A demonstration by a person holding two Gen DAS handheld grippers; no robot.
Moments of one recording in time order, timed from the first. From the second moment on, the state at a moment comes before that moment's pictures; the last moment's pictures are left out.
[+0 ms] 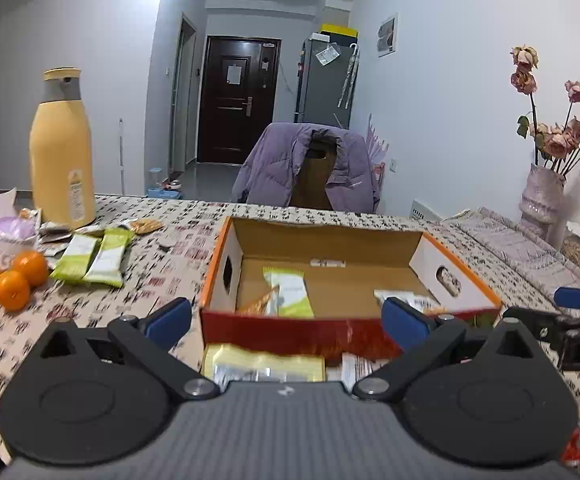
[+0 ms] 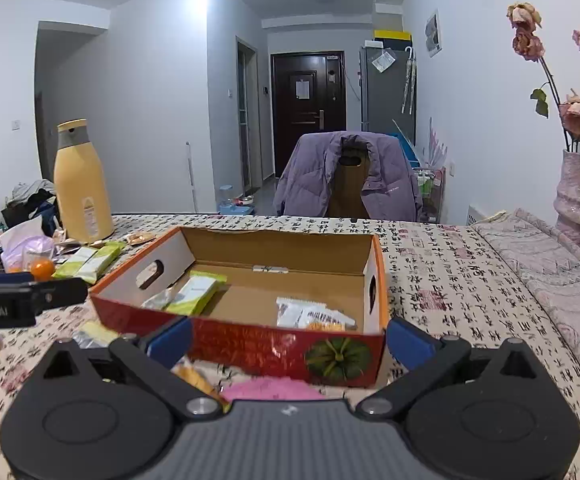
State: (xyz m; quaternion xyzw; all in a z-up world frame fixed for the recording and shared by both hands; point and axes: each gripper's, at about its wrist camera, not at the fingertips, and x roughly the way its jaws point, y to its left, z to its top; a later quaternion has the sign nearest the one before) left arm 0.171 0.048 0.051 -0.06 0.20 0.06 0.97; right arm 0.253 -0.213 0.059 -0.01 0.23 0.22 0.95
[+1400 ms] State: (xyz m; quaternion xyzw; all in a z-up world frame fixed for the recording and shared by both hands) left arm 0.082 0.048 -0.006 -0.08 0.26 0.03 0.96; right arm 0.221 -0.272 -0.022 -0.13 0.33 0.28 0.89
